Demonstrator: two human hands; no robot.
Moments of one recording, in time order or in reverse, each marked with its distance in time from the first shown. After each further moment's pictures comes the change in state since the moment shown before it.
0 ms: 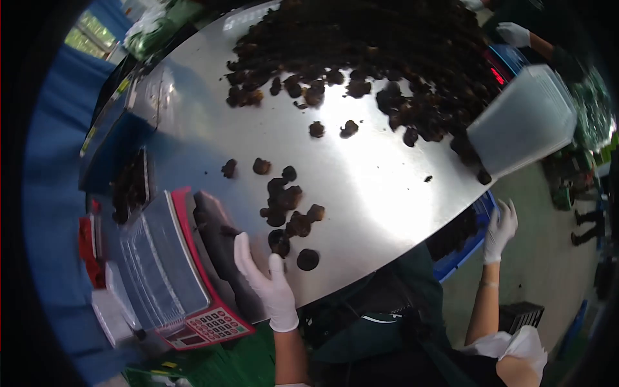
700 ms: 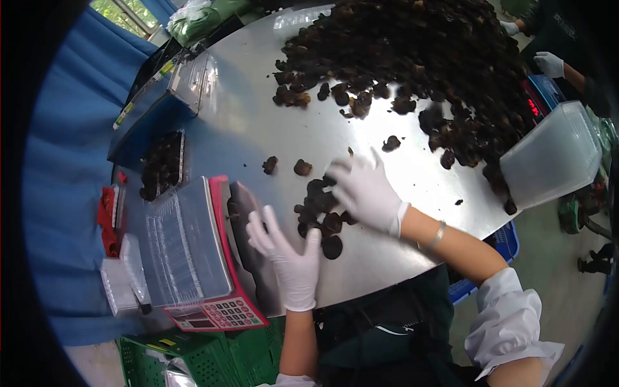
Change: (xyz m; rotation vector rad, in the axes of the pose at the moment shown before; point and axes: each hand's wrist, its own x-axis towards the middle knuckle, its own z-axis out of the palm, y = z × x) left_hand 0.034 0.012 0.018 0.386 0.082 0.073; right_hand 0.049 -0.373 0.027 0.748 -0.677 -0.848
